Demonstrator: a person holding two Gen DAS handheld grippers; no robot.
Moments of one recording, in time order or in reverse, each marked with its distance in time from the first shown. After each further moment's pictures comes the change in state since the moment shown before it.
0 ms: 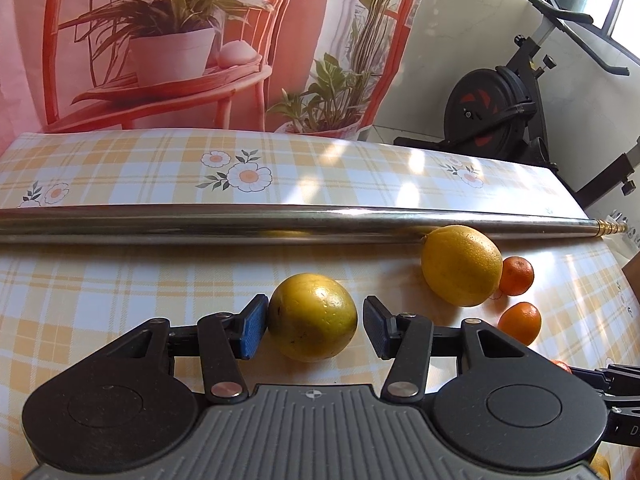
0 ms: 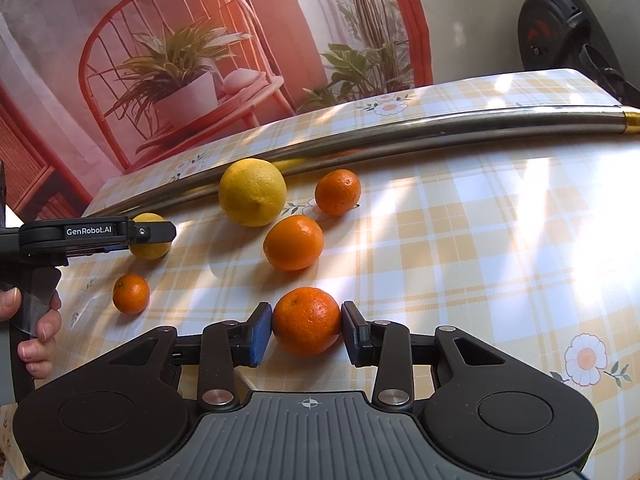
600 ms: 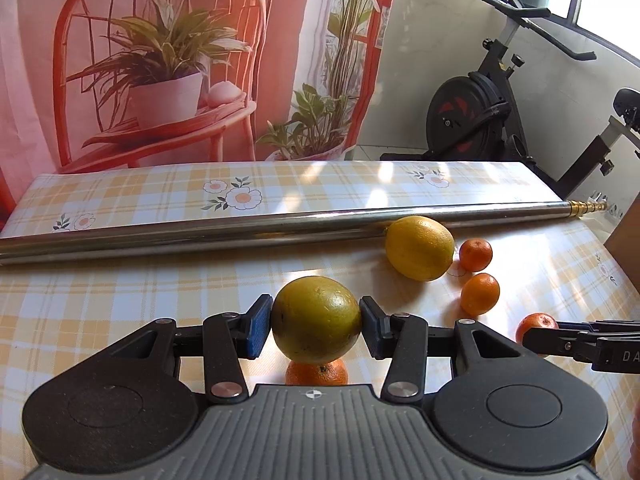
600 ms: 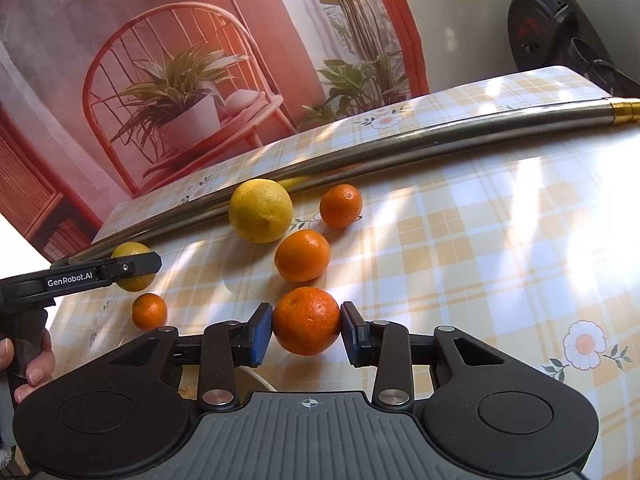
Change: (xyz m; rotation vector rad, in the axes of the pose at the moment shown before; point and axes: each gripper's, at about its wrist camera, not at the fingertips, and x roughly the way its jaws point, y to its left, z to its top) left arm -0.064 -0.019 -0.022 0.112 -0.086 -0.002; right arm -0.018 -0.001 -0.003 0.055 -0.055 0.030
